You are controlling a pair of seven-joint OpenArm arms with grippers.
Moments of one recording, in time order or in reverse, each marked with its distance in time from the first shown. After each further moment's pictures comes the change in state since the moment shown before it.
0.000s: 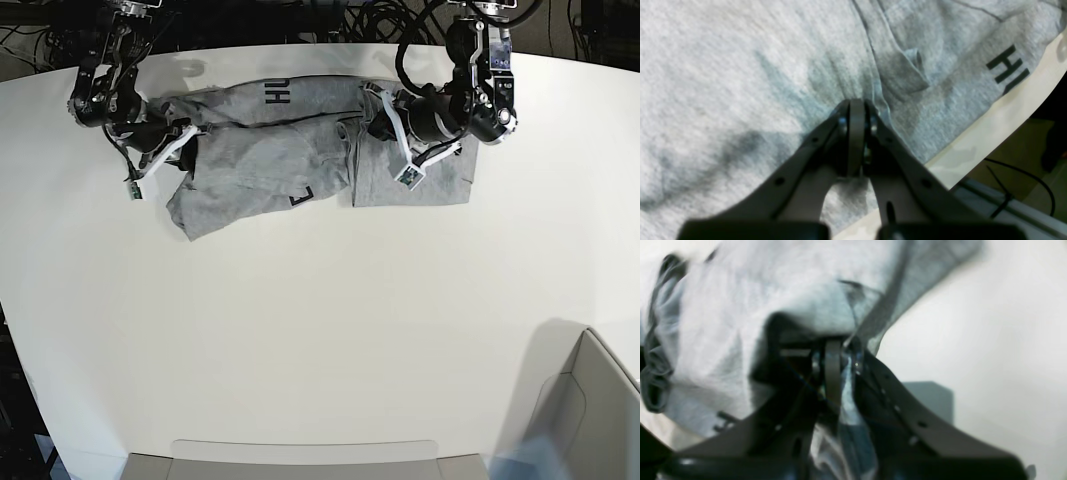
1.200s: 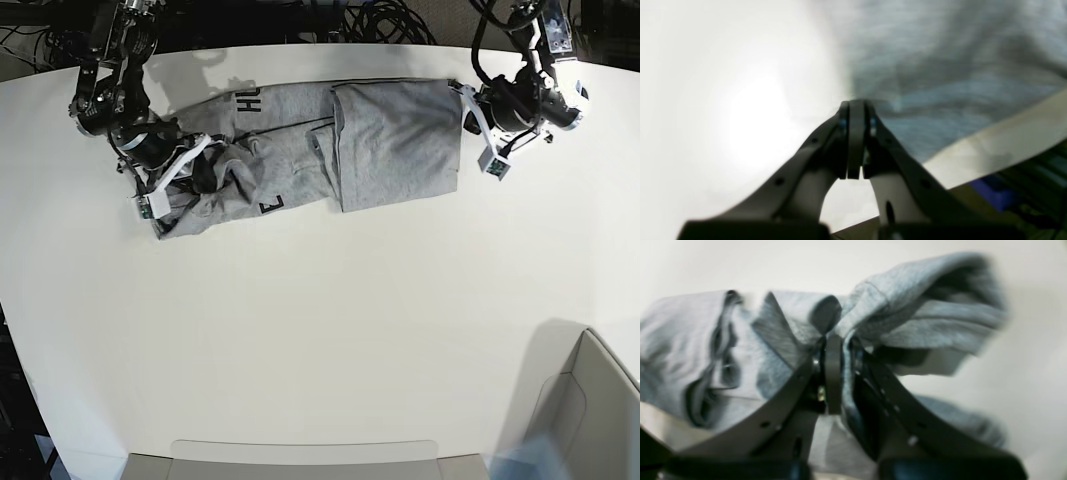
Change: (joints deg) left arm 5.3 -8.7 -14.5 6.9 1.4 0.0 3.7; right arm -1.2 0.6 -8.6 13.1 -0.4 -5.8 0.4
